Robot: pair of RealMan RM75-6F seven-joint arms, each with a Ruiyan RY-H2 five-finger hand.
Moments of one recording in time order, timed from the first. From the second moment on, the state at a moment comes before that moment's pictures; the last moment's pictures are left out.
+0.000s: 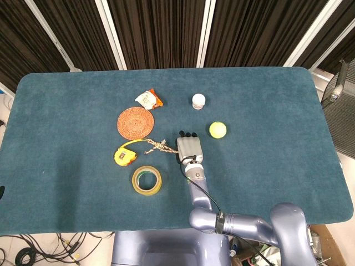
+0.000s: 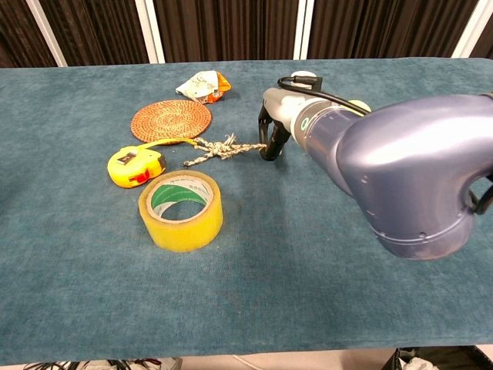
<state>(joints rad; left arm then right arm) 0.00 -0.99 -0.08 -1.67 1.42 1.56 -0.02 1.07 -1.96 0.46 -1.32 -0.42 1.17 -0.92</state>
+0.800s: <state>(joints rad) 0.00 -0.99 -0.08 -1.68 1.43 1.57 -0.02 1.06 -1.94 0.46 -1.37 -0.43 1.18 -0.89</state>
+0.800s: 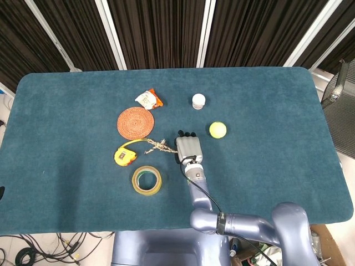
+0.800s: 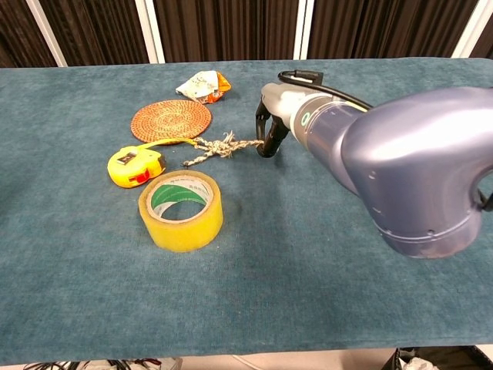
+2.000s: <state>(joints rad) 0.02 -1.00 -0.08 -1.69 1.43 1.59 0.00 0.81 -1.41 0.43 -1.63 -0.44 1.22 -0.84</state>
